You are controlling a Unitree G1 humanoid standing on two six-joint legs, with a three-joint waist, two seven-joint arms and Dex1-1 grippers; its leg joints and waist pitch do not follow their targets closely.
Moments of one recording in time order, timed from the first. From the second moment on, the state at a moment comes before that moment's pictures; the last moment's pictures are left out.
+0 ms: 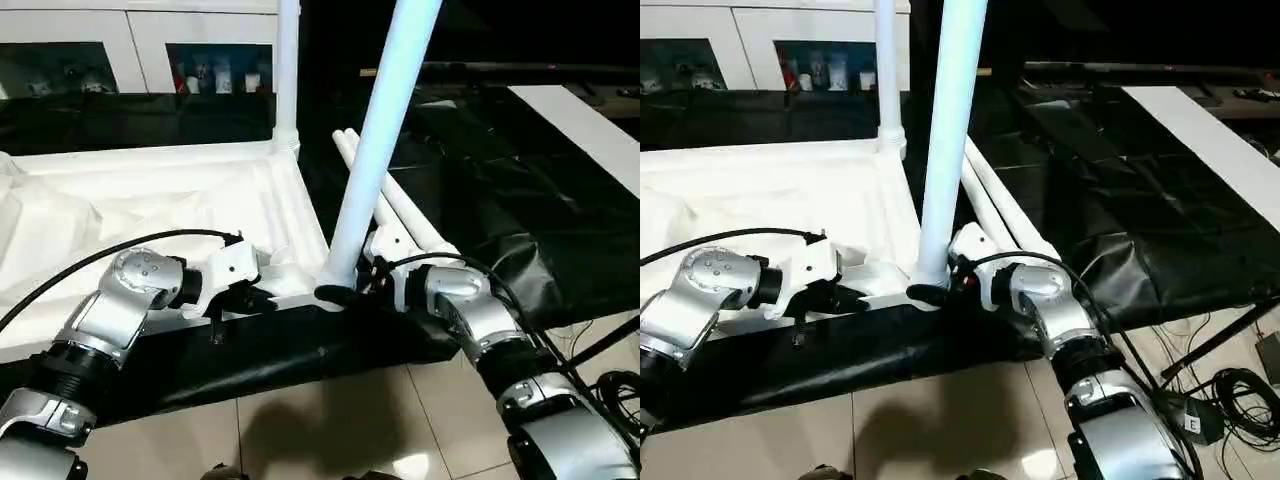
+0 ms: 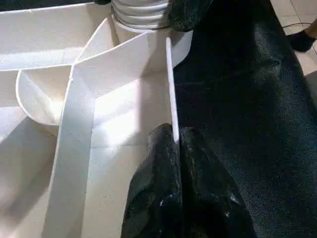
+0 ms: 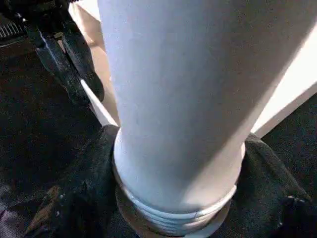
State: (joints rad) left arm -0.51 0.58 -0.28 0.39 0.02 0.12 -1.22; right arm -0.64 -0.19 0.20 0.84 0.11 -0.10 1.02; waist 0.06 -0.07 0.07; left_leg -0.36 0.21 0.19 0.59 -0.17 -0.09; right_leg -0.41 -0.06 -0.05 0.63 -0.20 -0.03
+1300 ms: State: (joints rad) left arm -0.51 0.49 -0.24 0.37 0.08 0.29 -0.95; right arm -0.73 -0.02 0.07 1.05 0.10 -0.13 0.61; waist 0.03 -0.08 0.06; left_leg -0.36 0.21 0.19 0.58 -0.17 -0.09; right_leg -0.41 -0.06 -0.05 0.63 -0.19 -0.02
